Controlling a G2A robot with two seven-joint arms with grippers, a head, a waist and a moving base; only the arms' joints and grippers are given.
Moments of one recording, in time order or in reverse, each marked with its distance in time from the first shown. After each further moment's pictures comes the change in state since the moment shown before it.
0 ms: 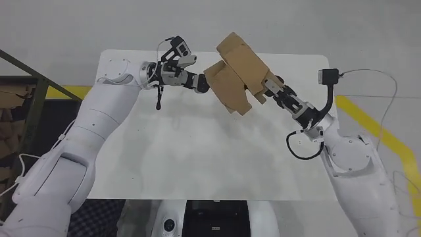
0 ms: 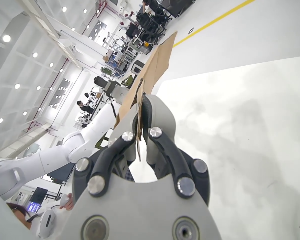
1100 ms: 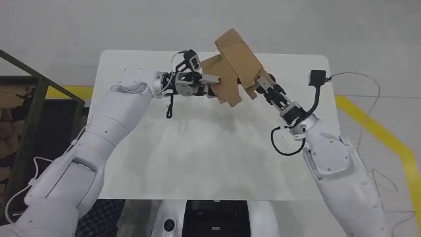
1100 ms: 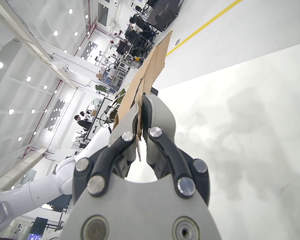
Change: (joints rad) left arm 0.045 -0.054 0.005 0.004 0.073 0.065 0.051; right arm 0.021 -0.032 -0.110 0.008 -0.071 0.106 -0.175
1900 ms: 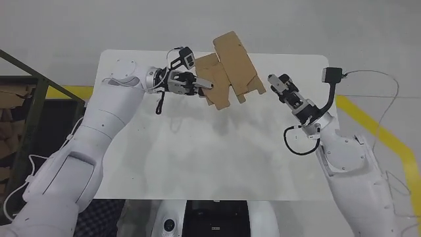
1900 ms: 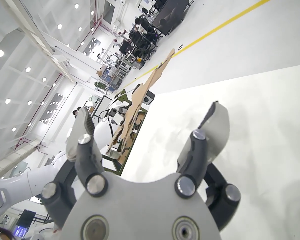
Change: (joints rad) left arm -0.052 0.001 -0.033 0.051 0.117 -0.028 -0.142; right arm -0.010 0.011 0.113 0.015 0.035 -0.115 0.119
